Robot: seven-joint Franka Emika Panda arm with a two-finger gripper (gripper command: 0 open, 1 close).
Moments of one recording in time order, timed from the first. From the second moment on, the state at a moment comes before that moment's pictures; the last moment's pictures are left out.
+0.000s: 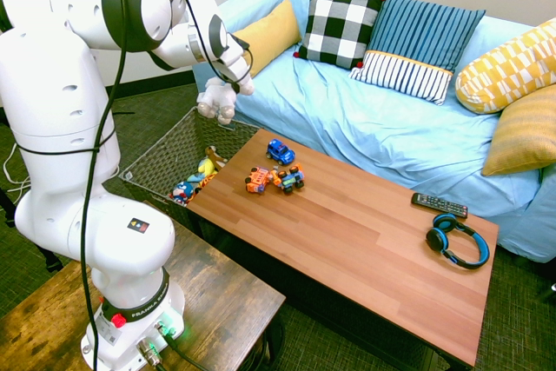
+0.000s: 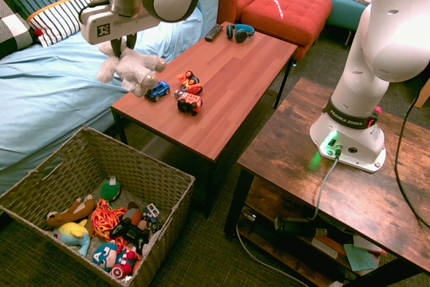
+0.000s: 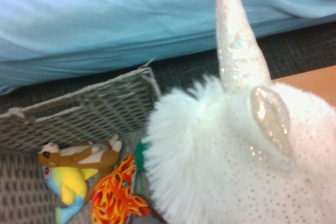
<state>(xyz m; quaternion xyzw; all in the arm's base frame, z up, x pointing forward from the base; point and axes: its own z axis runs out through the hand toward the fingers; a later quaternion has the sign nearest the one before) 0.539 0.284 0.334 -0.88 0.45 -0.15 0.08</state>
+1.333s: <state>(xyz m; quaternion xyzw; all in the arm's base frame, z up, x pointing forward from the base) 0.528 0.443 0.157 -0.90 0.42 -0.08 0.06</state>
